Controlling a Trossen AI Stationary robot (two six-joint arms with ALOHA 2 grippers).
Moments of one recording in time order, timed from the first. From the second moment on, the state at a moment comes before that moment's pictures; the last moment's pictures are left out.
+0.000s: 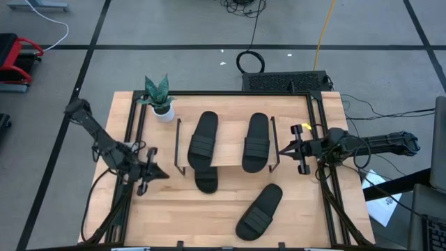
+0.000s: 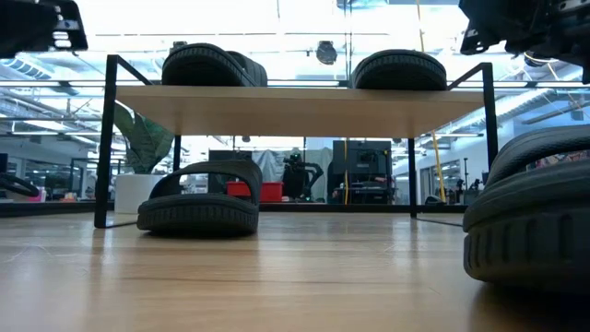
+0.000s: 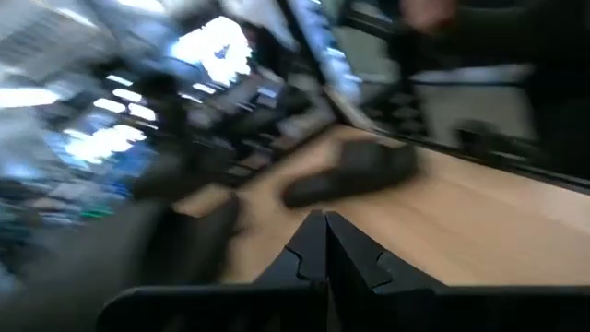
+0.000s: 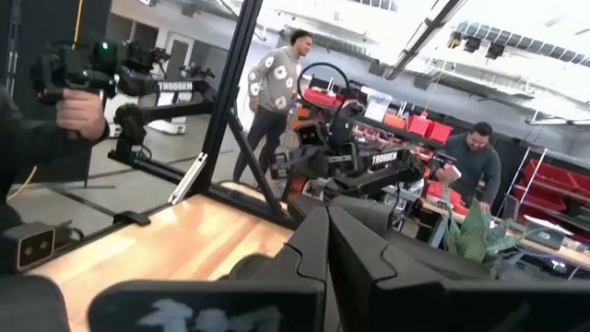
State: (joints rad) left arm -0.79 0.39 0.10 0.25 -0.47 0.44; right arm 0.02 0.42 0.14 0.44 -0.21 -0.27
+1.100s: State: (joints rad) left arm -0.70 0.02 0.13 -0.11 -0.34 0.41; right arm 0.18 0.45 0.22 0.38 -0.25 -0.26
